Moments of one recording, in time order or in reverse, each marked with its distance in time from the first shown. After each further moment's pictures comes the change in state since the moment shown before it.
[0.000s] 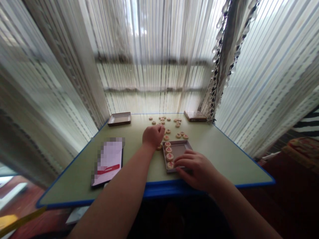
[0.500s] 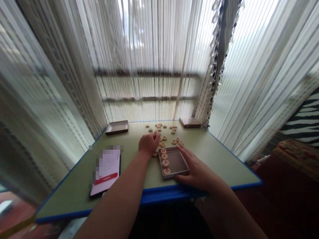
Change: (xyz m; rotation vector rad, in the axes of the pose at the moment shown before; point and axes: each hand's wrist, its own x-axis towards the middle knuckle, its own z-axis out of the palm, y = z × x) left_hand -0.001 -0.002 -0.002 0.000 -0.029 -0.028; right_hand -0.015 0.021 0.000 0.011 0.001 0.303
